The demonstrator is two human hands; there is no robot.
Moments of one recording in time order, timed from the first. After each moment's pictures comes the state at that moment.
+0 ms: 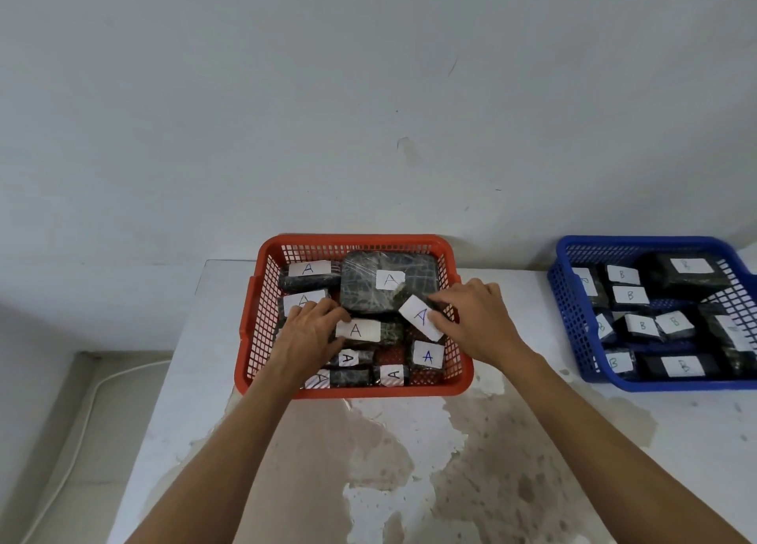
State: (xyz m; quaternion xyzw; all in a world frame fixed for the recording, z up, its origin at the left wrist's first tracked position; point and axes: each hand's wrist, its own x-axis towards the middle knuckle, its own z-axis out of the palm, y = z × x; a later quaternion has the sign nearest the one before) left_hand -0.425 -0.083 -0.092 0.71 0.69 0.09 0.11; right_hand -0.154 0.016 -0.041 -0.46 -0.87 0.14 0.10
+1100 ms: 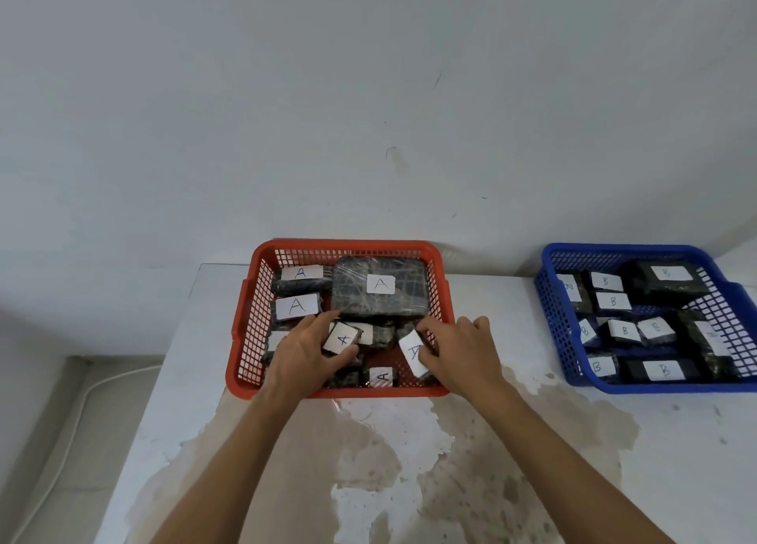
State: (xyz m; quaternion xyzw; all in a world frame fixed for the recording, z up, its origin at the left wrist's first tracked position) left_hand -0.404 -0.106 -0.092 0.60 0.75 0.22 0.18; right_hand -0.157 -0.030 -0.047 -0.52 -0.85 0.07 0.03
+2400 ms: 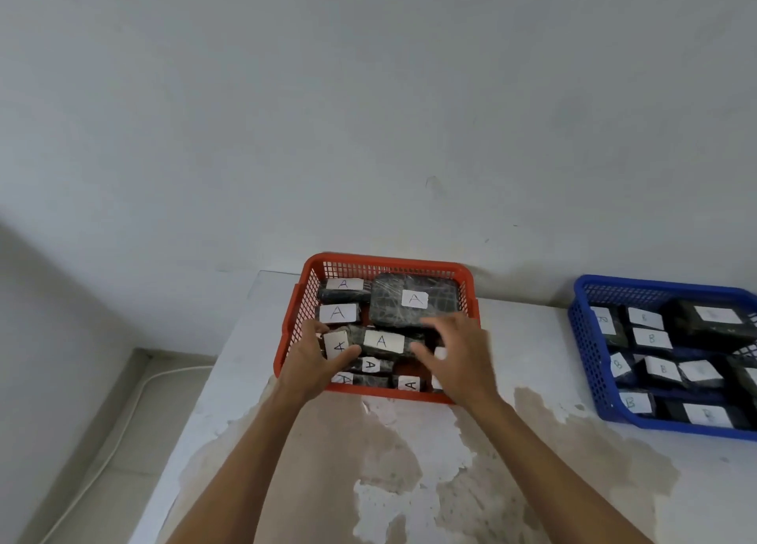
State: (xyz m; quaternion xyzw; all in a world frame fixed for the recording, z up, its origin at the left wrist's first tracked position) left_hand -0.416 -0.147 -0.057 0.42 0.81 0.31 0.27; right_hand -0.185 -0.042 -0.050 -0.46 -0.83 0.20 0.24
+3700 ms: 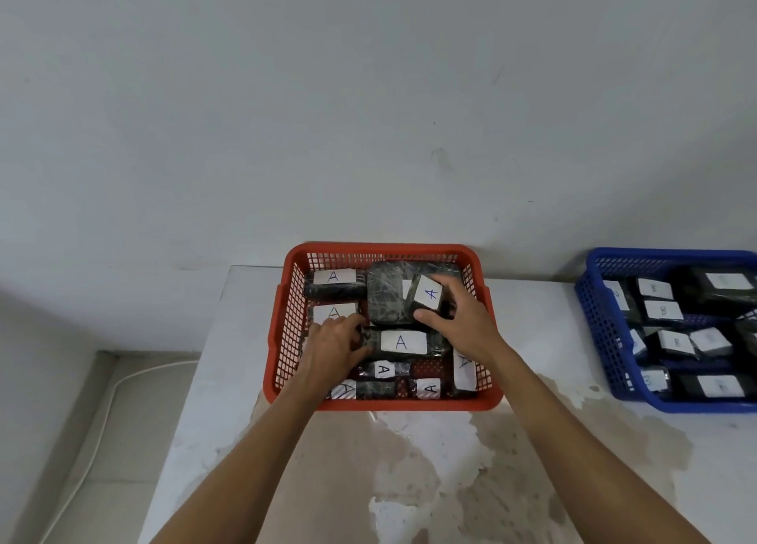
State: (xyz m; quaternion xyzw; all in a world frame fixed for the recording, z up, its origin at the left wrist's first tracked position) left_hand -0.430 -0.081 -0.091 0.64 0.73 0.12 0.20; right_hand -0.209 0.020 -0.064 -0.50 -0.71 0.46 0.19
